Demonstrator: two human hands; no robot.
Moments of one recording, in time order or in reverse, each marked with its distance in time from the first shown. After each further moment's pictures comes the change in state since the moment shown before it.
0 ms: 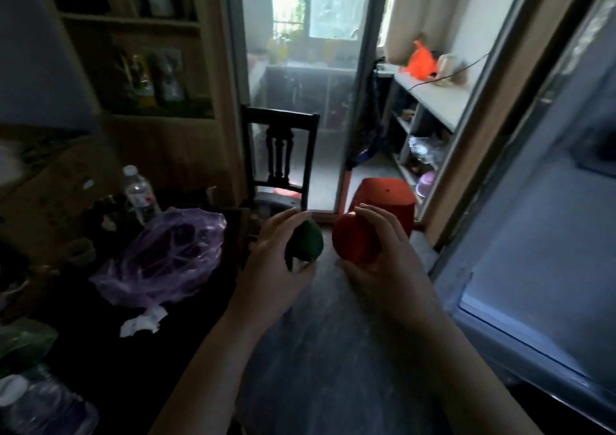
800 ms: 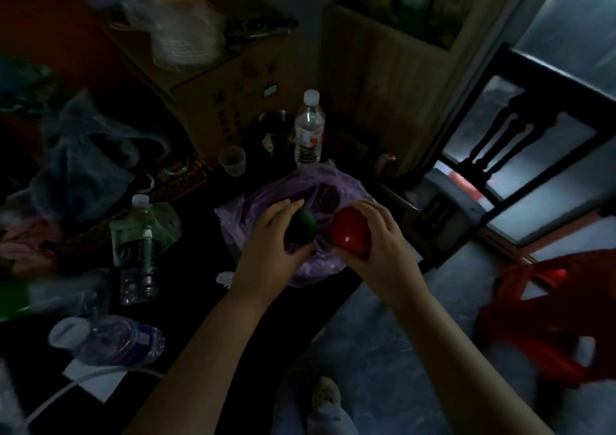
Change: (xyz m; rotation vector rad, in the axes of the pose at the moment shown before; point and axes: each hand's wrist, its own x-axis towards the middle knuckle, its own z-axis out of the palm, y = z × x) left_hand 0.046 -0.267 -0.109 0.438 0.398 -0.675; right_hand 0.205 0.018 0.356 0.328 -0.655 -0.341
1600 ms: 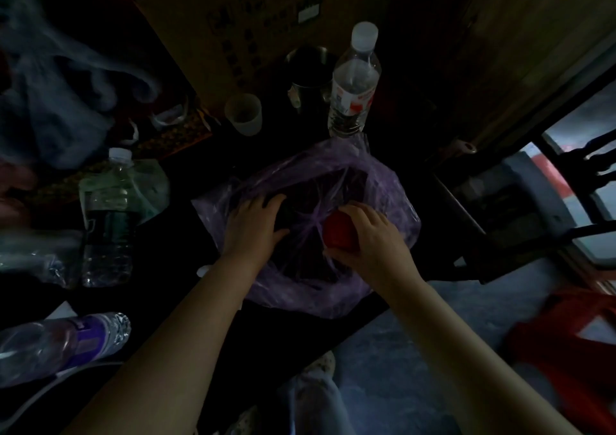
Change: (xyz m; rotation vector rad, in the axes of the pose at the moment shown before) left_hand 0.086 -0.133 0.071 0.617 -0.196 -0.397; right_hand 0.104 0.101 0.088 -0.122 -0.463 -0.058
